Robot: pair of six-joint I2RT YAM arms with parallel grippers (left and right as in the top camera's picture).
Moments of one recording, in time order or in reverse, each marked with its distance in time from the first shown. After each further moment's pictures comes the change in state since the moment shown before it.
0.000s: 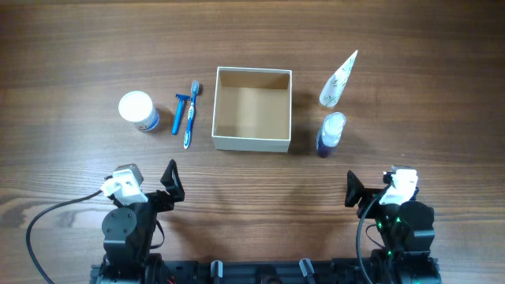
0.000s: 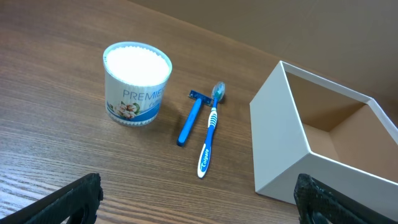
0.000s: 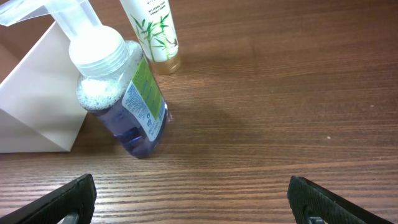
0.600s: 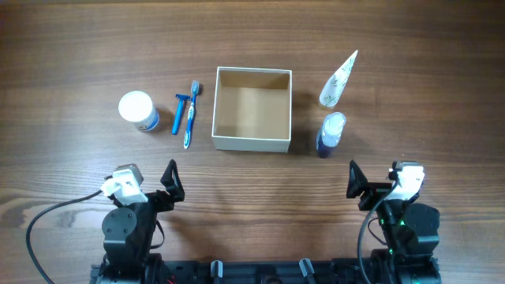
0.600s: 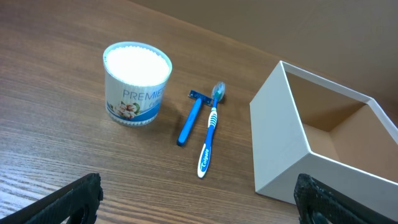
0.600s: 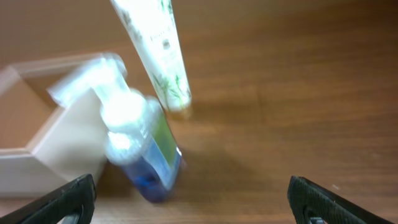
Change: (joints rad) left arm 0.000 0.000 0.000 0.000 0.000 0.000; right arm 0.000 0.000 -0.002 0.174 -0.013 0.038
